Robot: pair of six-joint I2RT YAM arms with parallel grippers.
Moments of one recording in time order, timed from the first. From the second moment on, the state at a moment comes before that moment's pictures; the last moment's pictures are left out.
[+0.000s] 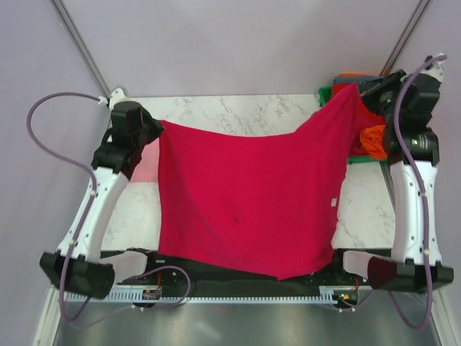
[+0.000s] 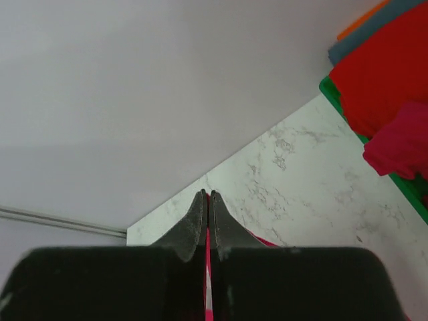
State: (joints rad) left arm -0.21 1.13 1.27 -0.52 -0.25 -0.68; right arm -0.11 1.18 1.58 -0.50 -0.04 0.78
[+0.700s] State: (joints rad) left arm -0.01 1.76 2.11 -0.19 0.16 -0.71; right arm -0.32 1.68 2.17 -0.11 -0.42 1.03
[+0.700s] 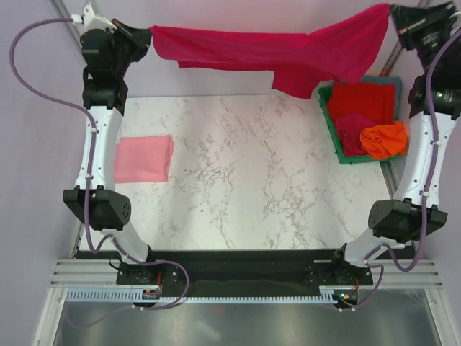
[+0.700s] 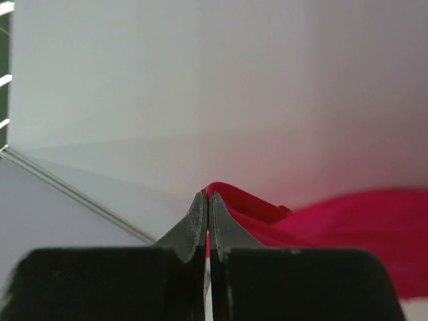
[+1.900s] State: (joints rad) left arm -0.01 0.68 0.20 0.12 0.13 -0.79; right arm -0.30 0.41 0.69 -0.63 -0.27 0.58
